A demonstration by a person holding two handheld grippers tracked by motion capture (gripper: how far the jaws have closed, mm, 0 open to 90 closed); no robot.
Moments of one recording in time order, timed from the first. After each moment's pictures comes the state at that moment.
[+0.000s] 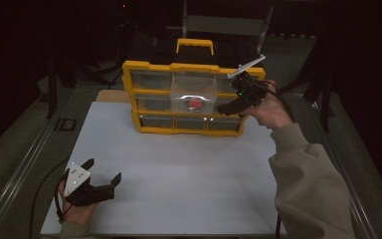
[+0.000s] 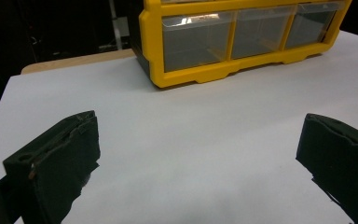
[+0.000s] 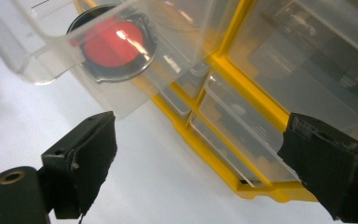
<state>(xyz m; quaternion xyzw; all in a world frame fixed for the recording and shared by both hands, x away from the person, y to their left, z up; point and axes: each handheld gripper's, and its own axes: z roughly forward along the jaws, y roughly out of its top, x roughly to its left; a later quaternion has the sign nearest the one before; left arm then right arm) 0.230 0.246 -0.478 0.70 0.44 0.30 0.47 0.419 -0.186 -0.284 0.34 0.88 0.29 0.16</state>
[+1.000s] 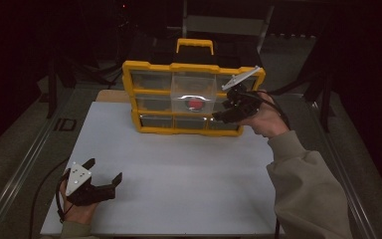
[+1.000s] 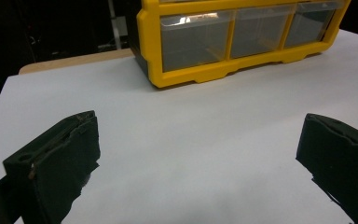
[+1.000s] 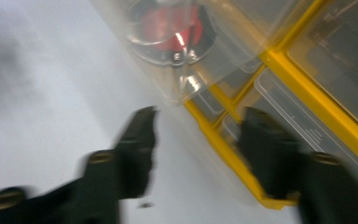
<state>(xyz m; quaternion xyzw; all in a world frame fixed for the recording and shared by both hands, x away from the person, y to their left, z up) 0.230 0.244 -0.477 0.70 0.44 0.30 0.47 0.399 -0.176 -0.296 0.29 0.89 0.31 0.15</state>
